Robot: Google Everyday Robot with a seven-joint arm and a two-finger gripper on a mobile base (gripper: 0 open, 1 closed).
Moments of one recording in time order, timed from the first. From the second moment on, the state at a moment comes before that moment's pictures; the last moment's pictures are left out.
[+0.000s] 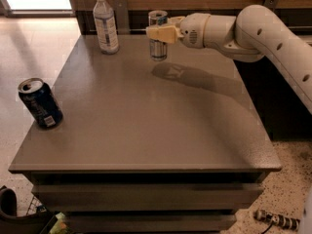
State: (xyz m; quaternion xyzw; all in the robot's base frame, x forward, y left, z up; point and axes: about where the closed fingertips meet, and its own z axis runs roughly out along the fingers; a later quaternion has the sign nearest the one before) arm 0.737 -0.018 0.947 -0.37 0.65 0.34 0.57
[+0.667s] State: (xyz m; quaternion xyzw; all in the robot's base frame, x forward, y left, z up) arm 0.827 -0.006 0.917 -0.31 0.67 0.31 0.59
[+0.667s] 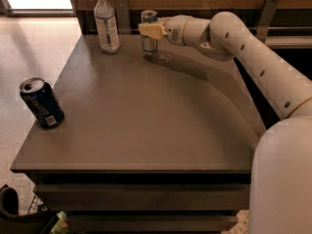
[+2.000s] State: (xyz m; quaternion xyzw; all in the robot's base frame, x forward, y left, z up) arm 0.886 0.039 0.909 -0.31 0.66 0.30 0.62
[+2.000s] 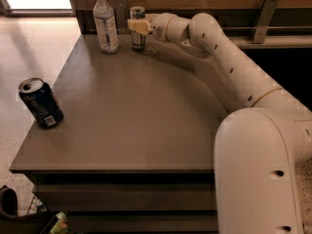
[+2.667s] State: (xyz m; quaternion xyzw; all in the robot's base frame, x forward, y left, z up) arm 0.883 0.054 0.893 -0.30 0.66 0.32 0.61
